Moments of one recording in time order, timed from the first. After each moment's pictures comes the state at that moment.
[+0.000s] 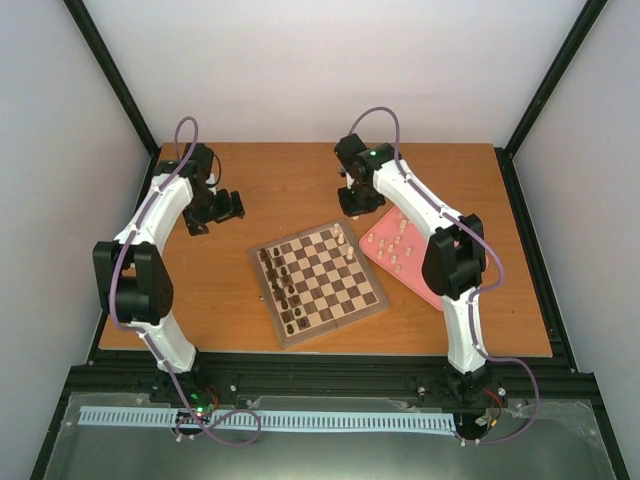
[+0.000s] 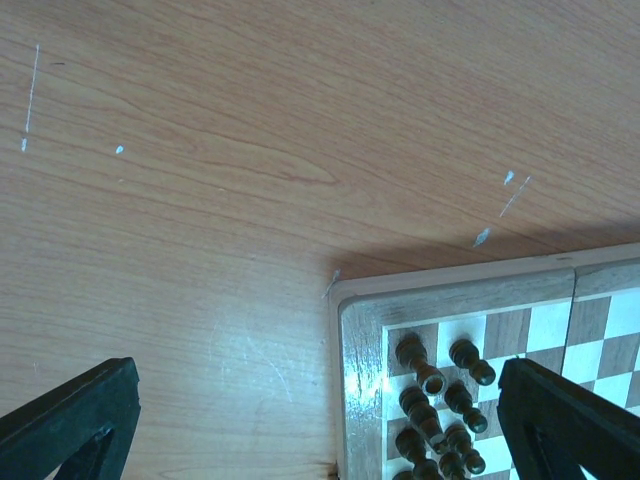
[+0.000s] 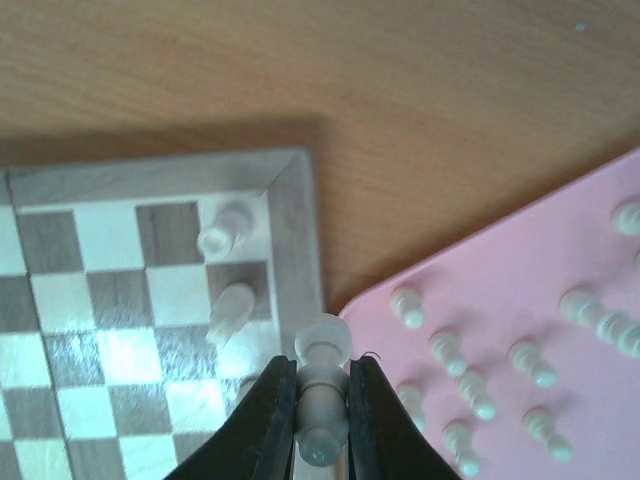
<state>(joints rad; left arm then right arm) -0.07 1.75 1.53 -1.11 0.12 -0.45 0.52 2.16 2.08 -1.22 0.04 0.22</state>
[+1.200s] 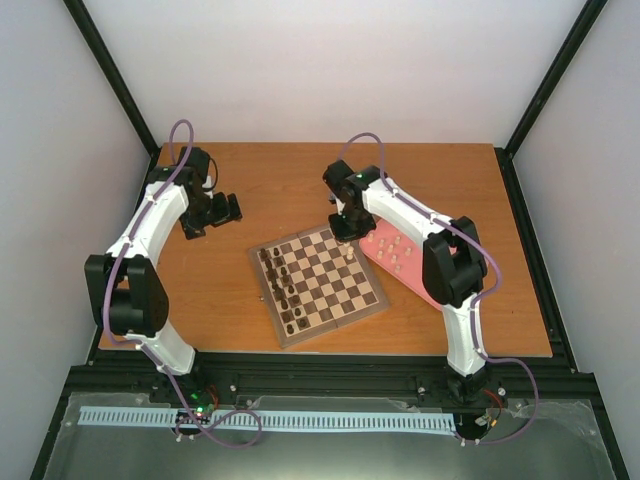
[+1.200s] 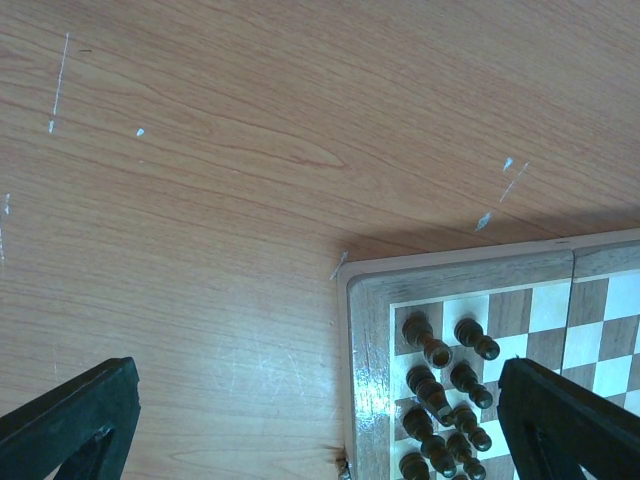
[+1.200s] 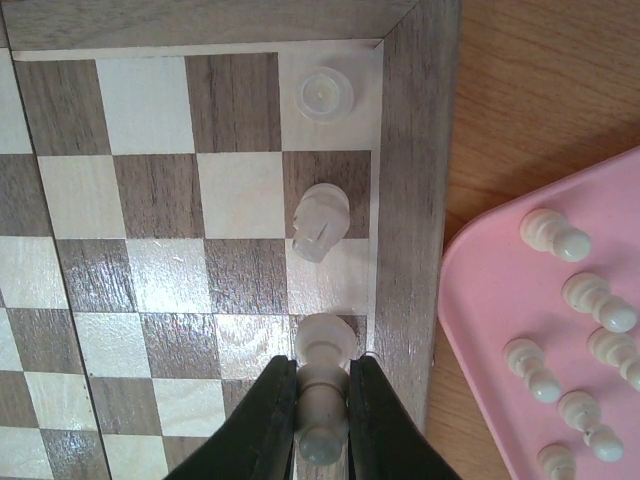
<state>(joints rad) -0.07 1.65 1.46 -1.09 0.11 -0.45 0.61 2.08 1.82 -1.15 -0.03 0.26</state>
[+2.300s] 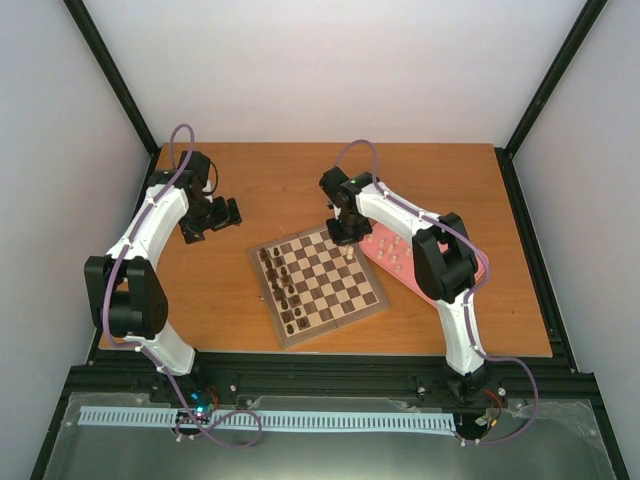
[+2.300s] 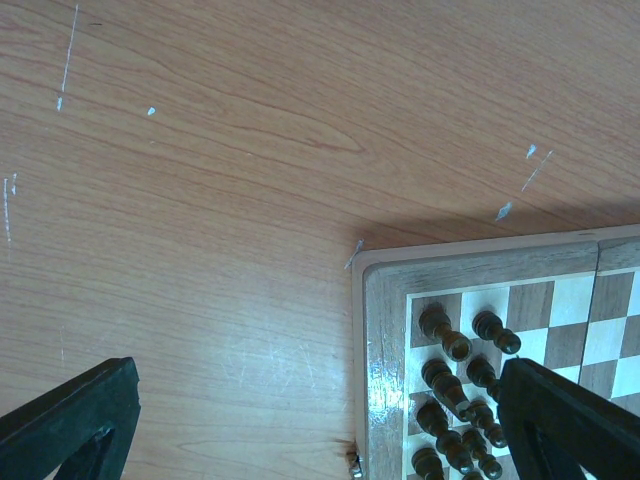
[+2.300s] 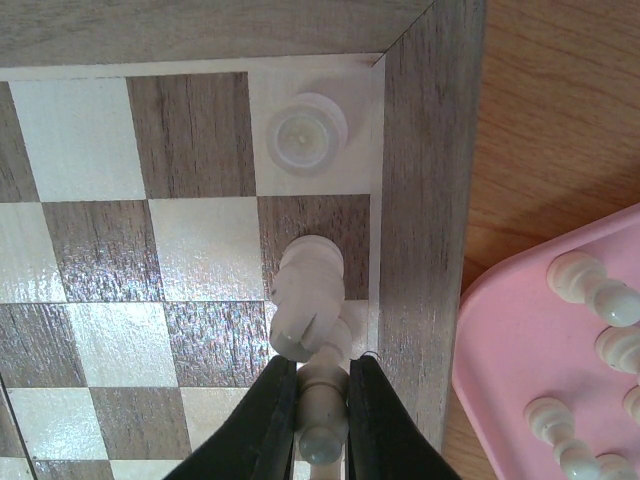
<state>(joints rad) -0.07 1.64 1.42 -1.09 0.10 -0.46 0.62 2.16 1.81 -1.08 -0.01 0.27</state>
